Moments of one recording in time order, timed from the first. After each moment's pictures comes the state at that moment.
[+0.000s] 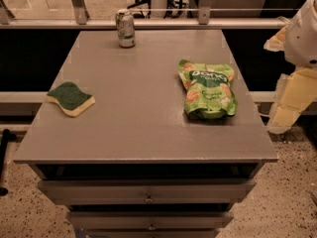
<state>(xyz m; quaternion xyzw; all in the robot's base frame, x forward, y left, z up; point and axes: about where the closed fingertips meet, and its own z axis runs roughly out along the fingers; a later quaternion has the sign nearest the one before) 0.438 -0.217 0.976 -0.60 0.78 -0.03 0.16</state>
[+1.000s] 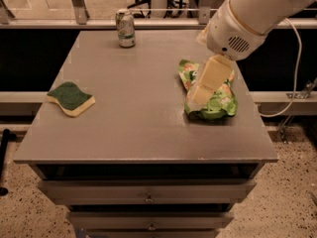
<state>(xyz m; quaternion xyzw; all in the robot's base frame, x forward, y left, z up) 0.507 -0.091 0.961 -0.62 0.74 0.07 0.25</state>
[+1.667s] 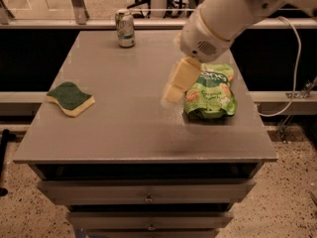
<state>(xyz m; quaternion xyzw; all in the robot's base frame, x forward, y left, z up) 0.527 -0.043 0.947 -0.62 0.73 0.10 0.27</state>
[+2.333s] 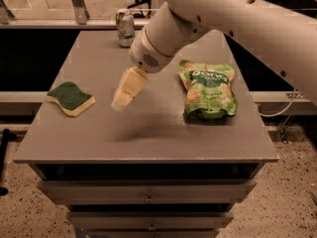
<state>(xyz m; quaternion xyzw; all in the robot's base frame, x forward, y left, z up) 0.561 0.066 0.908 -0.62 0.71 0.17 0.30</state>
